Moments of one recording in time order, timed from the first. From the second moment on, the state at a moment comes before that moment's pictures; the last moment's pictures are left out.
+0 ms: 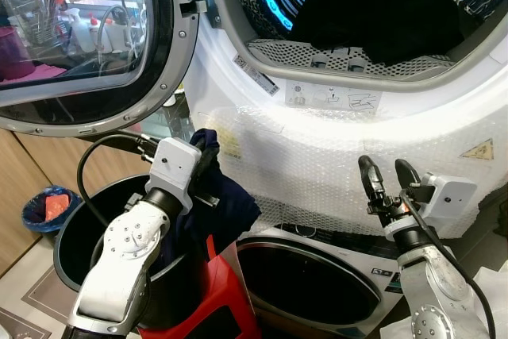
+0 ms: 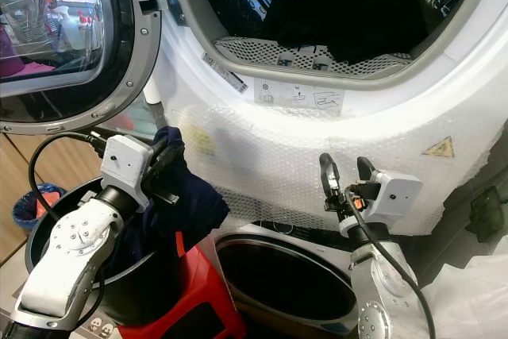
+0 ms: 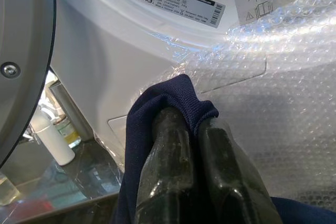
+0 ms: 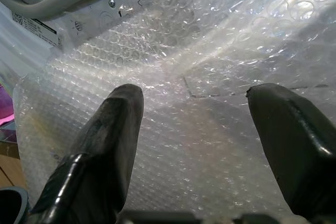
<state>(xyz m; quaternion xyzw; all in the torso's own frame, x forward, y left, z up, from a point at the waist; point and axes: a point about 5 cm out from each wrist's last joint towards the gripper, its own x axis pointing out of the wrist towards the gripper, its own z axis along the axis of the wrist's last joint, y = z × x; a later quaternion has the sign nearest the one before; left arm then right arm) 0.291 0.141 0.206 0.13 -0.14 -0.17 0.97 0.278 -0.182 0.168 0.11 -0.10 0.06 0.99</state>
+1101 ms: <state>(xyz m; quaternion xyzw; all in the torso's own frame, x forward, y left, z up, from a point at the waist) 0.294 0.144 0.200 0.11 -0.13 -0.15 0.97 0.278 -0.181 0.168 0.10 -0.10 0.07 0.99</state>
